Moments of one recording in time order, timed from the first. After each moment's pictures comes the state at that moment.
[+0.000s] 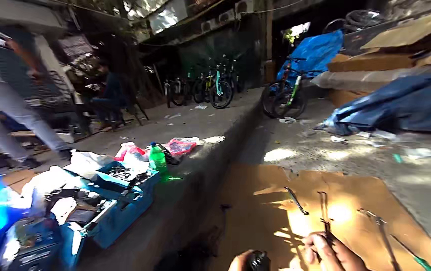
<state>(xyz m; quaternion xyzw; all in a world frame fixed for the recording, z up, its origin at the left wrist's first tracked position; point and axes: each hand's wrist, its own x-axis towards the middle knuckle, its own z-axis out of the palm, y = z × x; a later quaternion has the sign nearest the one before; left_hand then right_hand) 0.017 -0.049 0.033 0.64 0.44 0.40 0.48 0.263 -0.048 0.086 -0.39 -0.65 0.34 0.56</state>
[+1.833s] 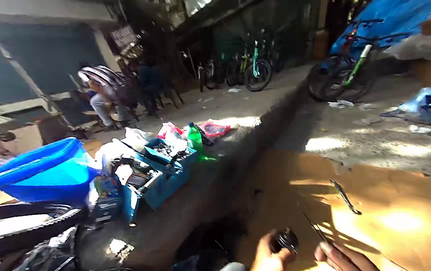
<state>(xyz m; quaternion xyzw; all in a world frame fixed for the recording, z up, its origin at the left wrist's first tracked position) 0.007 -0.040 0.016 0.45 0.50 0.55 0.50 0.224 -0.008 0.048 -0.39 -0.68 0.53 0.31</state>
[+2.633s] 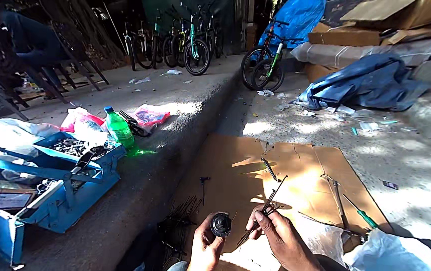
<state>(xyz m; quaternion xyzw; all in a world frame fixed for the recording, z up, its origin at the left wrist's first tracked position) -0.005 -0.030 -0.003 0.56 0.32 0.62 0.44 0.215 -0.016 0.043 -0.34 -0.66 0.44 0.50</state>
